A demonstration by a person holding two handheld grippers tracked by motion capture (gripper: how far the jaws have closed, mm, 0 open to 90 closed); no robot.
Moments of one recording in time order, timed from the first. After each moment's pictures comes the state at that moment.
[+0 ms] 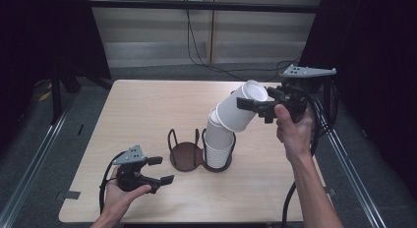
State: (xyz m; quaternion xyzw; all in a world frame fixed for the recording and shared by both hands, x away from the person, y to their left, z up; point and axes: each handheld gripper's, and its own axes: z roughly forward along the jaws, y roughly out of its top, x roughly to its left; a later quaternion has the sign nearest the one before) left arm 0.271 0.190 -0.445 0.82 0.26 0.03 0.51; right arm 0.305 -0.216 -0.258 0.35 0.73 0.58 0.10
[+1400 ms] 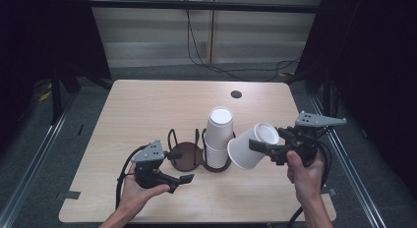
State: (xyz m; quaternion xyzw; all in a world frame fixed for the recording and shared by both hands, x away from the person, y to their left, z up) left arm 0.264 0.139 -0.415 0.82 0.19 0.02 0.54; right arm 0.240 -0.238 -0.328 0.38 0.73 0.57 0.09
